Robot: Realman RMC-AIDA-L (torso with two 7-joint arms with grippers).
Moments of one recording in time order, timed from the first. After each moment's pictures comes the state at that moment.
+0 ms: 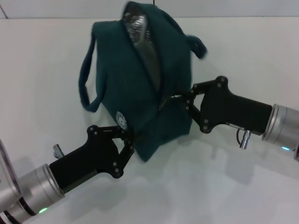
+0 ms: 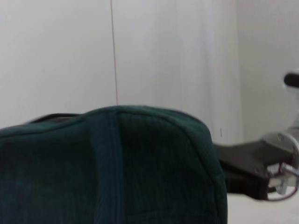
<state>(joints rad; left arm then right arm) -0.31 -2.10 1.30 0.10 1.04 1.60 -0.39 0.43 2.03 -1.79 -0.55 -0.72 -1.23 0.42</state>
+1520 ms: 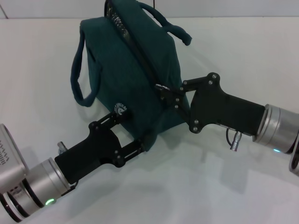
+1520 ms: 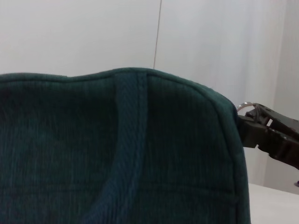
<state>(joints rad) -0.39 -2.11 1.36 -0.02 0.90 1.53 -0.50 0.45 2.03 -1.95 -0.54 -0.52 -1.28 0.27</state>
